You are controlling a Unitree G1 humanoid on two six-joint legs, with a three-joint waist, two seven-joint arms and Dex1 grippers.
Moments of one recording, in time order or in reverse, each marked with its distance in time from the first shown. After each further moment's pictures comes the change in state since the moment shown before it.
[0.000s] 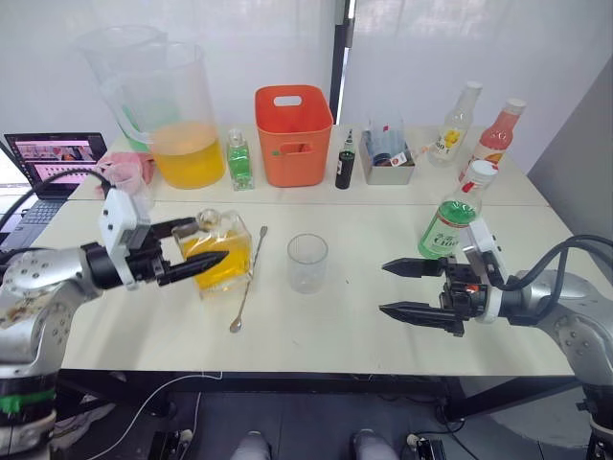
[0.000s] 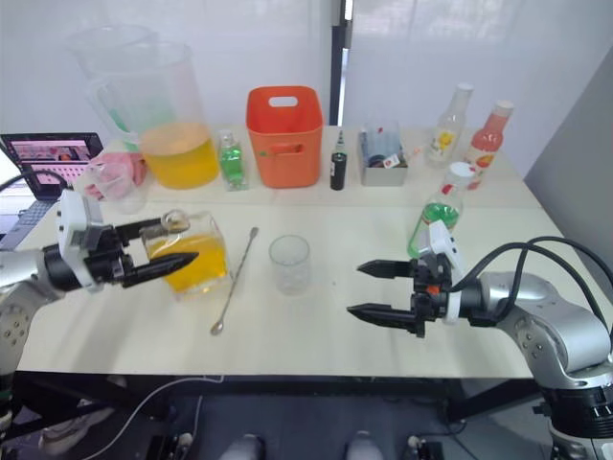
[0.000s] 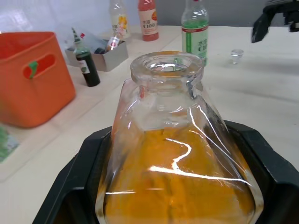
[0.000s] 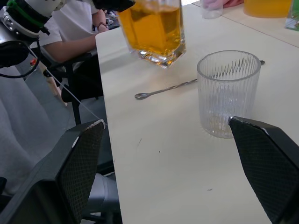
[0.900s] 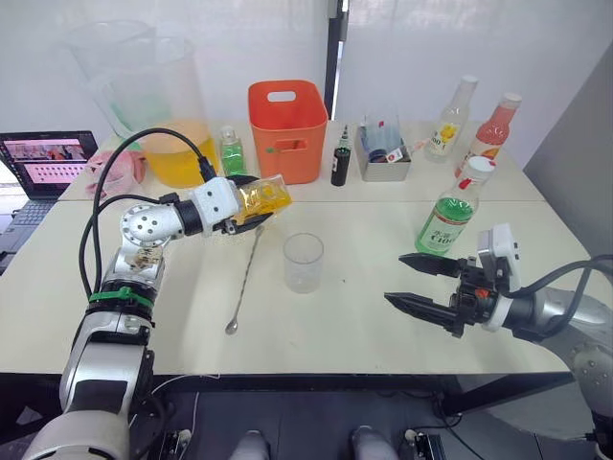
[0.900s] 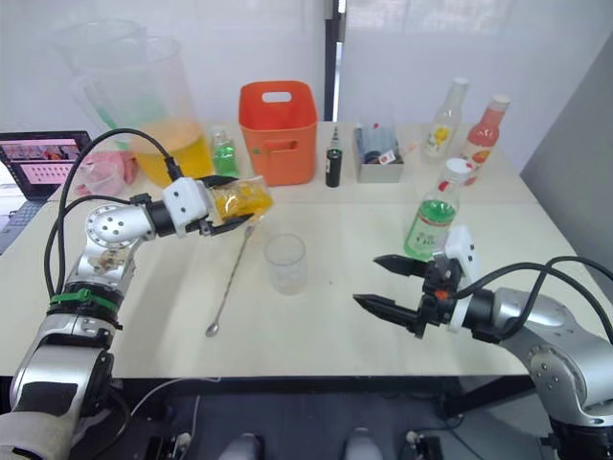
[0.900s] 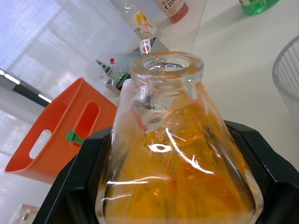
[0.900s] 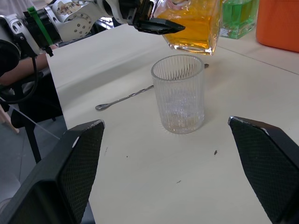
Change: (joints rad) left arm -0.510 -0.270 -0.333 0.859 0.620 -0.934 0.165; right arm 0.157 0.059 -0.135 -0.161 0.037 0.003 -0.233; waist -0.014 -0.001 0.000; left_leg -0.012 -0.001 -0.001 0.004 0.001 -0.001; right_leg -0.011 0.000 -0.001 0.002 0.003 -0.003
